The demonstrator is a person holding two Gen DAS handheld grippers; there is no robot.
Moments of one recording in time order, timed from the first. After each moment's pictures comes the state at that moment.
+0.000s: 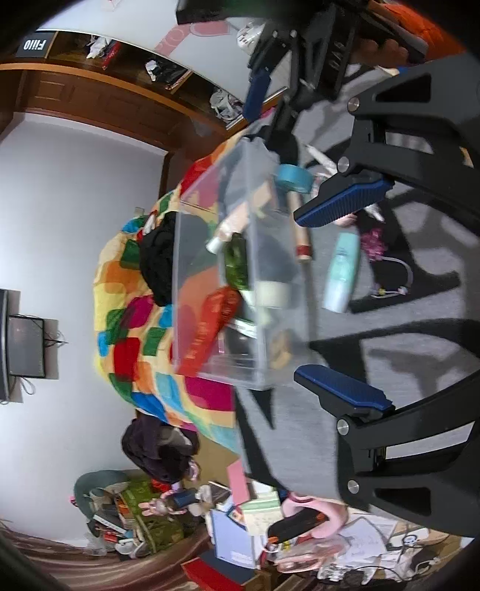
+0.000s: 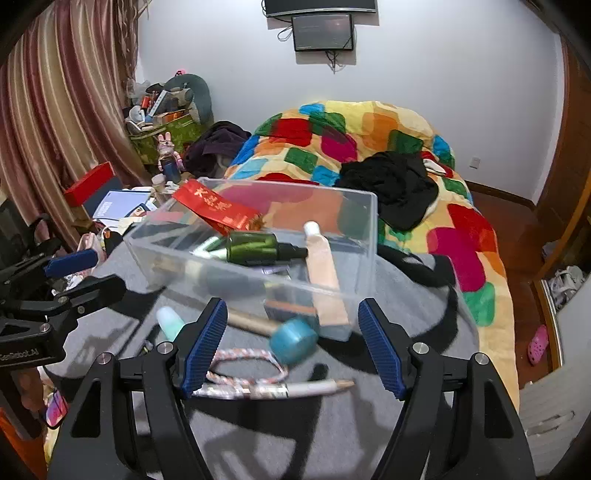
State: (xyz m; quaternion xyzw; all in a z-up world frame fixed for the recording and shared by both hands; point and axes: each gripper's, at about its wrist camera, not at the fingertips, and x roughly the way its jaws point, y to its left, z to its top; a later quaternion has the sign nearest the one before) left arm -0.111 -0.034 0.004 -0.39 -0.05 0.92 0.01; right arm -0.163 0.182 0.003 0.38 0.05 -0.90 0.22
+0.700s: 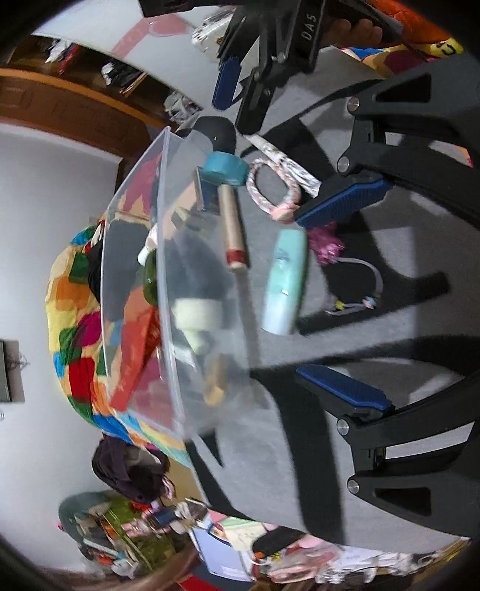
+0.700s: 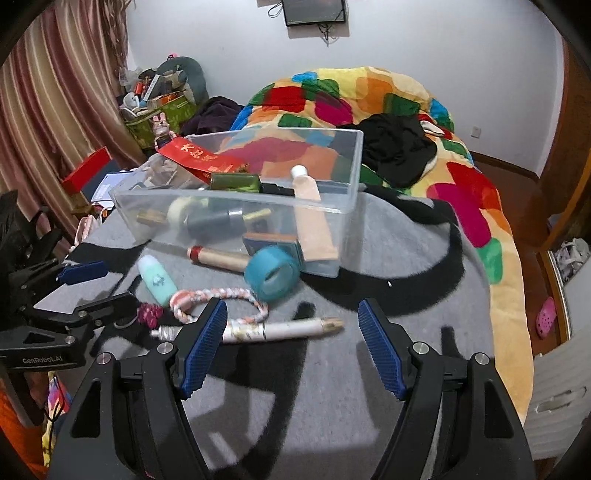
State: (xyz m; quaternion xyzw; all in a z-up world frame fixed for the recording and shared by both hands) left arm -0.125 -0.013 -0.044 -0.46 -0.01 0.89 0.05; right arm -0.164 0.197 -0.037 0.42 0.04 -0.88 0.23
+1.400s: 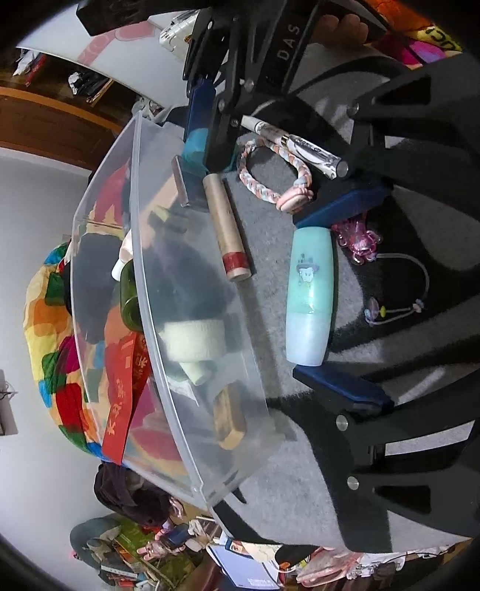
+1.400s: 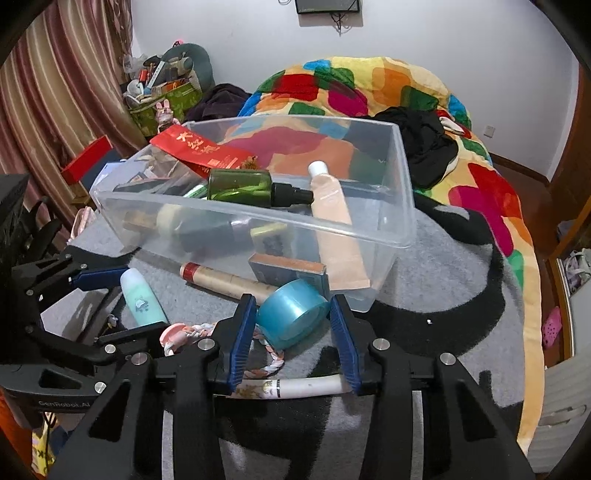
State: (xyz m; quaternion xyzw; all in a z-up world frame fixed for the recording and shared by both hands) left arm -0.156 -0.004 -0.067 -0.49 0.02 0.87 0.07; right arm -0.191 0.173 -0.055 0.43 0.05 -0.87 0.24
